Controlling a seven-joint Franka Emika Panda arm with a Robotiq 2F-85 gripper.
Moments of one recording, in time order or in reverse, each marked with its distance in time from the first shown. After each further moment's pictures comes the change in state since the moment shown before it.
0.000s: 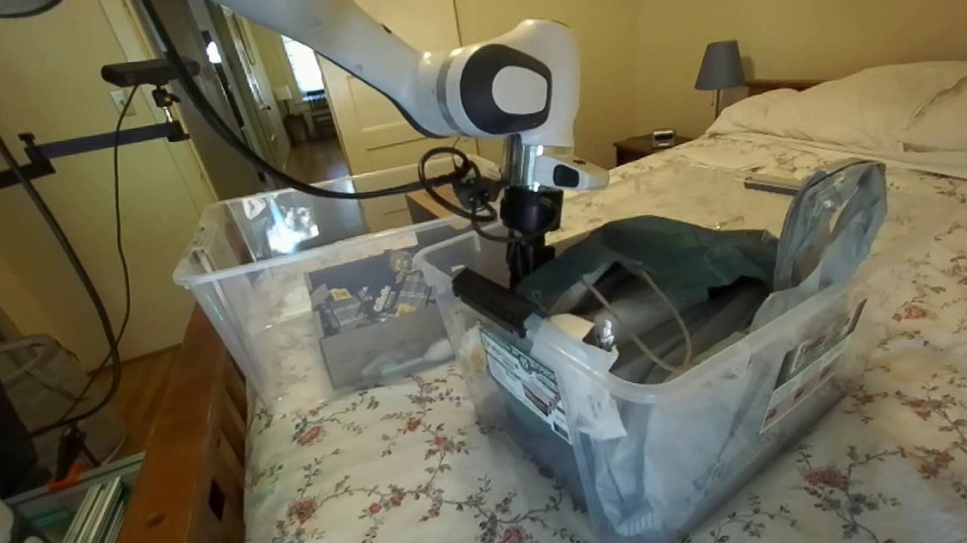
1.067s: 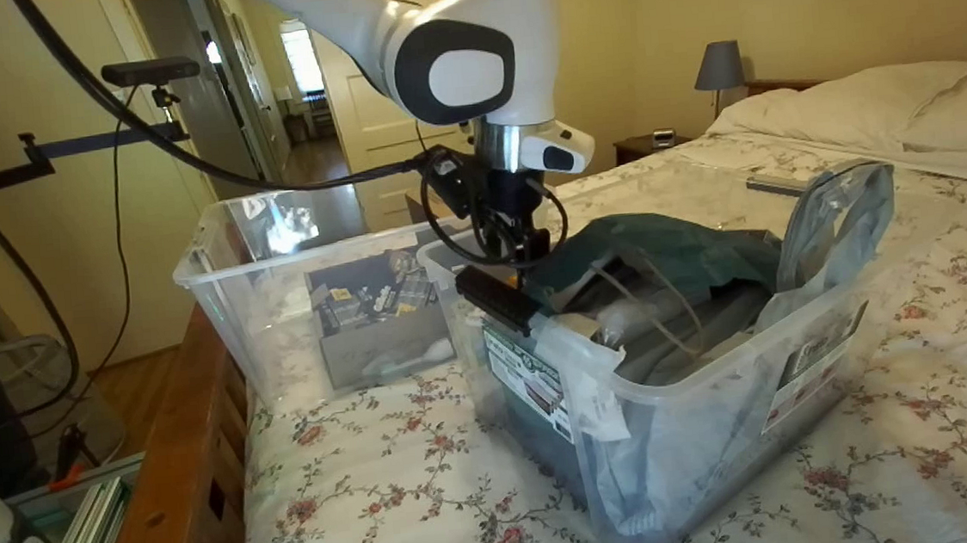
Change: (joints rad) arm -0.147 -0.230 0.101 -0.276 0.235 0.263 -0.453
